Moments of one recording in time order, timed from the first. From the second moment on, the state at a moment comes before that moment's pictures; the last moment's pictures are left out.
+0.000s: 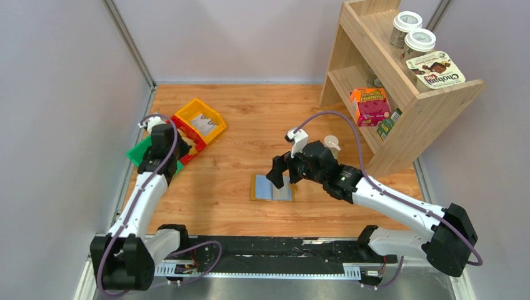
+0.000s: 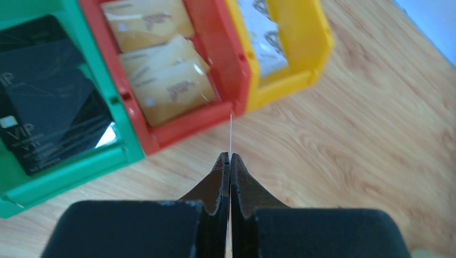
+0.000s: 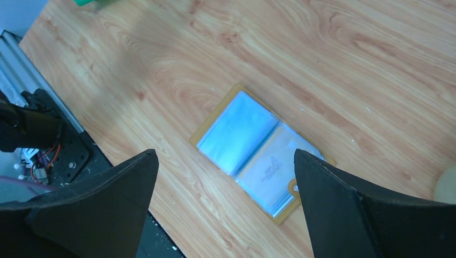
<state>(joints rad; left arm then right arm) -0.07 0.98 0.71 -0.29 -0.18 -0.61 0.87 1.15 0.80 -0.14 -0.03 0.35</state>
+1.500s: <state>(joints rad) 0.10 1.46 1.18 -0.41 -0.14 -0.54 0.84 1.10 0.77 -0.24 -0.02 0.35</state>
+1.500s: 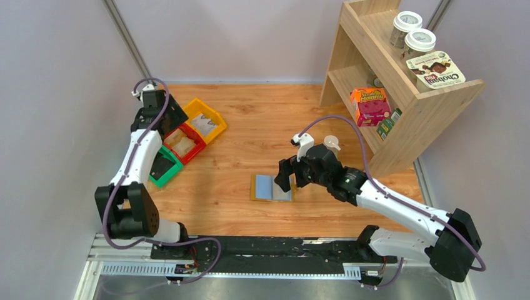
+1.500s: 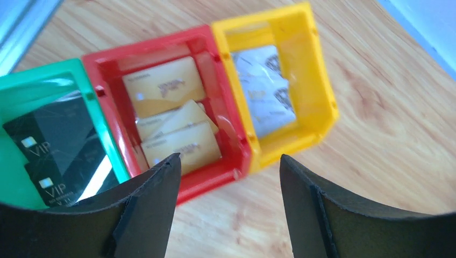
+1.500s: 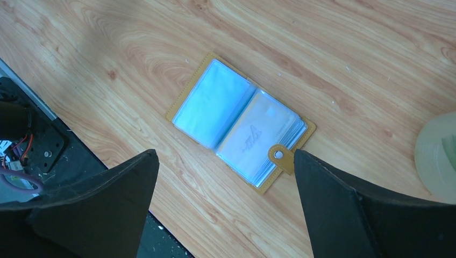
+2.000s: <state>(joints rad) -0.49 1.24 1.02 -0.51 -0.05 -0.56 0.84 1.27 0.79 -0.29 -0.02 0.46</state>
